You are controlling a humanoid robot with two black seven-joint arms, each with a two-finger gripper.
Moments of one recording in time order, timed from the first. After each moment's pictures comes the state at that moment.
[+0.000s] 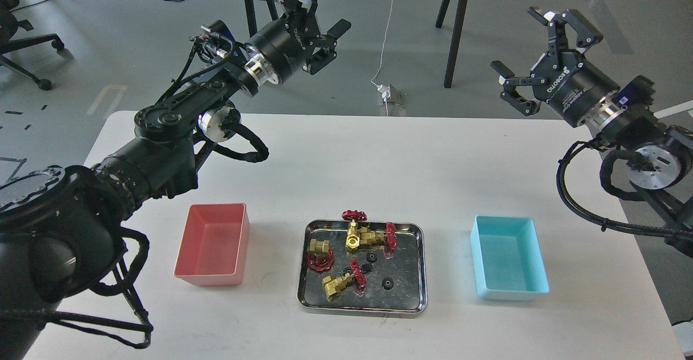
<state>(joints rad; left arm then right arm) -1.09 0.02 -0.43 -0.41 0.34 -0.49 -0.49 0.75 -0.57 0.71 0.95 -0.13 0.49 0.26</state>
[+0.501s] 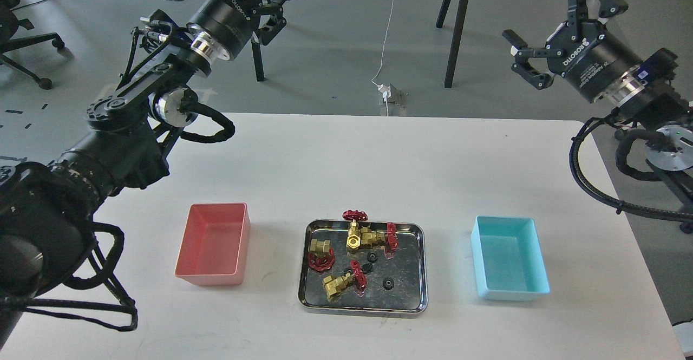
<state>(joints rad) -1.06 0.12 -0.62 -0.50 0.19 -0.49 -0.49 0.84 -0.62 0.75 1.00 -0.12 0.49 0.26</state>
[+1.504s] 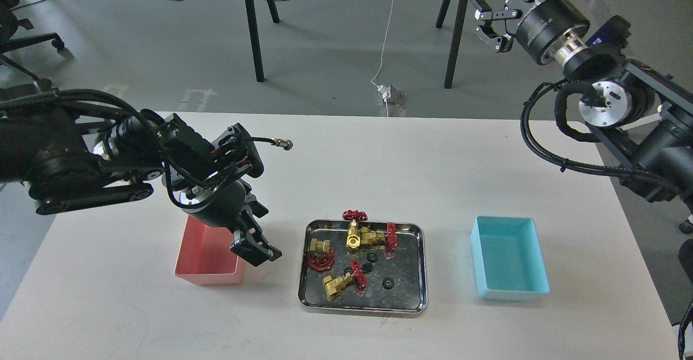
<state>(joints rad) -1.42 0.50 0.50 -1.29 1.69 -0.39 -0.49 1.03 -0.41 0.59 0.84 -0.05 0.24 0.25</state>
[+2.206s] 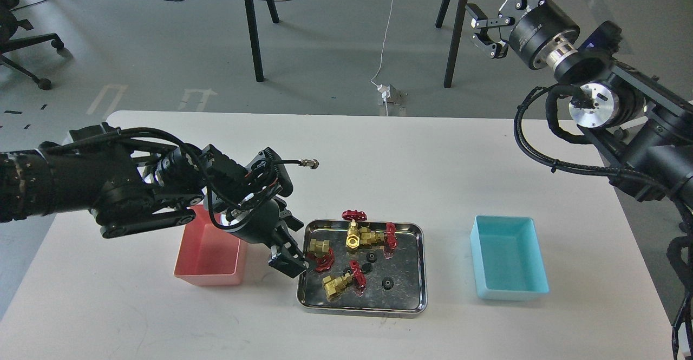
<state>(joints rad) -1.26 0.33 0.45 -1.10 1.68 -0.26 -0.49 1.02 -0.39 0.56 0.80 -0.05 0.24 0.25</state>
